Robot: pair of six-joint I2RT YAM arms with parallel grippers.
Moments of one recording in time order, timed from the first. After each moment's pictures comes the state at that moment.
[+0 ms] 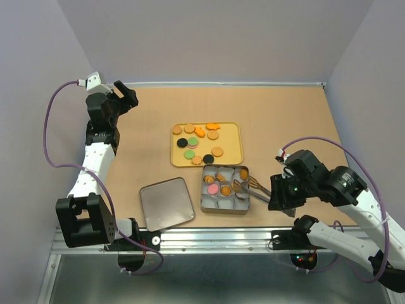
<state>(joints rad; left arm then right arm) 0.09 1.30 1.02 0.15 0.05 -0.43 0.73 0.79 1.08 -1.38 -0.15 0.55</state>
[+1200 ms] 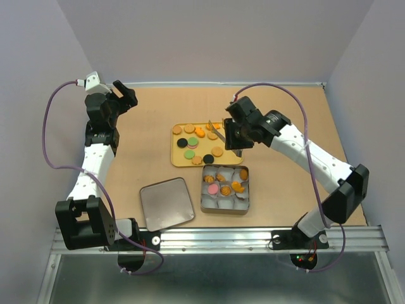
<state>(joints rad) 0.09 1.28 1.02 0.15 0.04 -0.43 0.73 1.53 1.56 -0.98 0.15 0.55</state>
